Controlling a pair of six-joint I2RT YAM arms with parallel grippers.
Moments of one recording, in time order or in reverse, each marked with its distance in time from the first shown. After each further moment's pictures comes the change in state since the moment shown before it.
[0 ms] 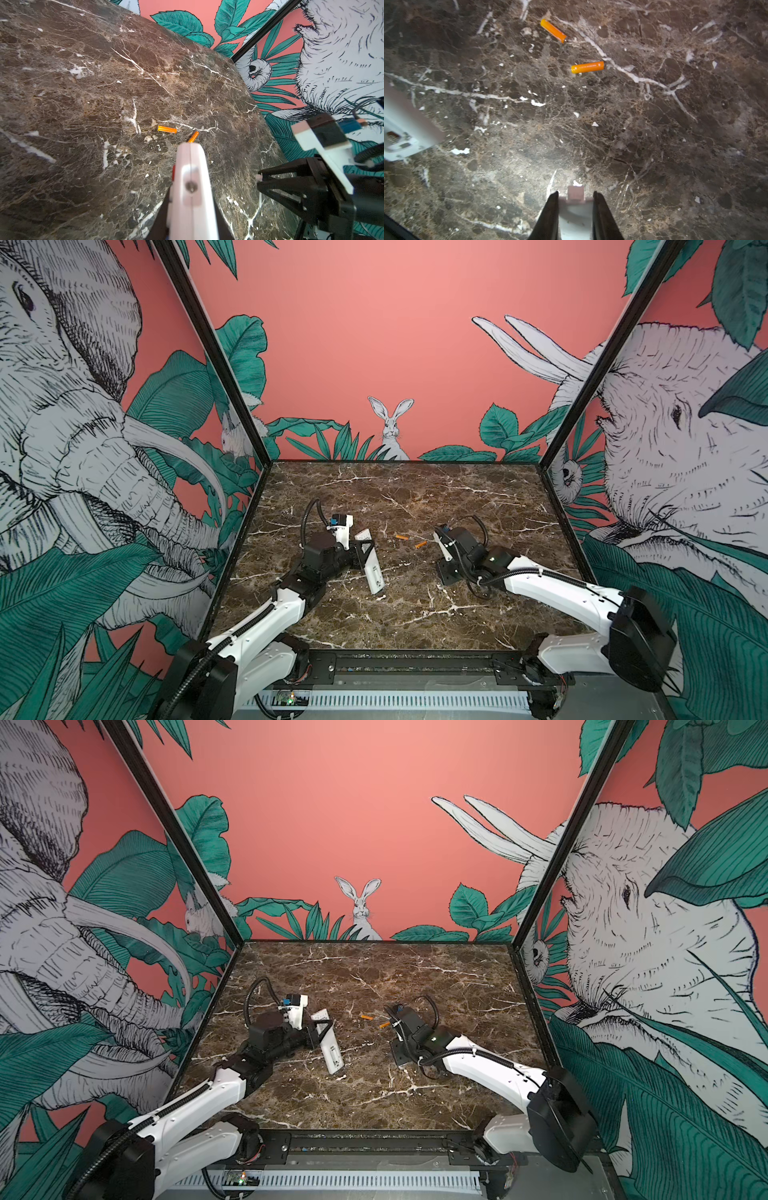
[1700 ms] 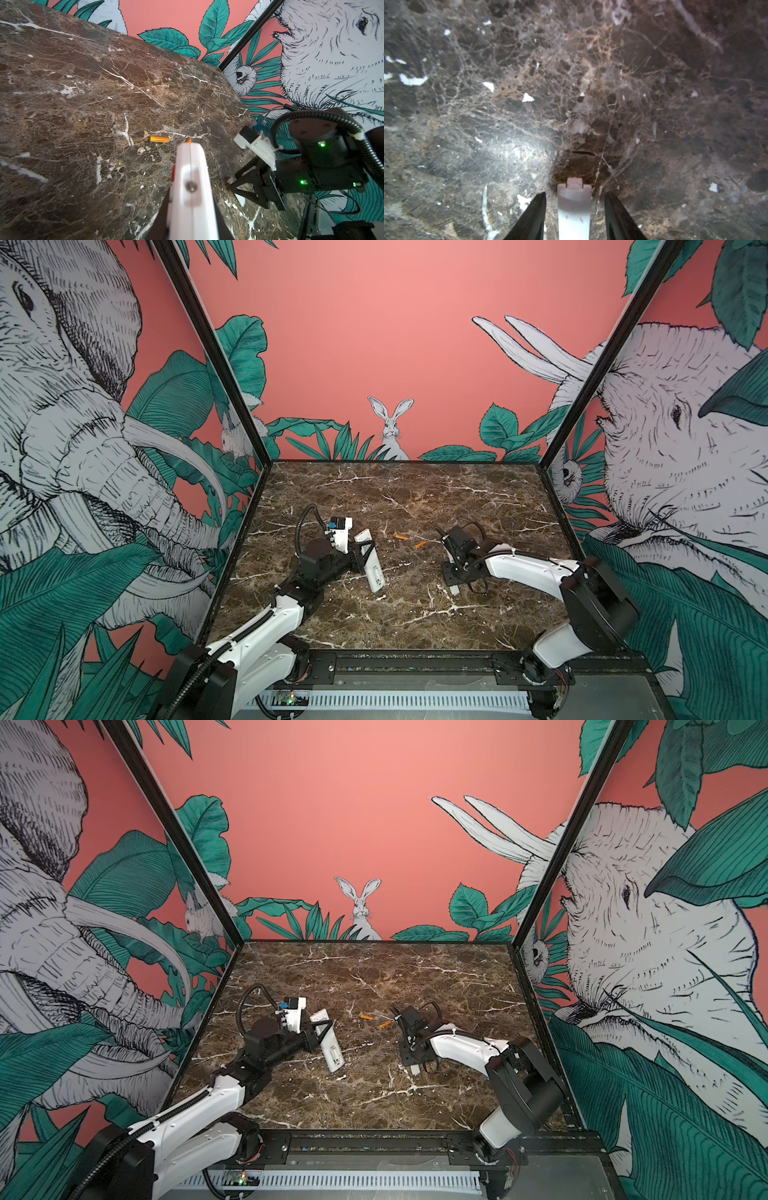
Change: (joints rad) left arm 0.000 -0.037 -0.070 0.142 0.024 0.032; right arm -0.113 0.207 0.012 -0.053 -0.037 0.064
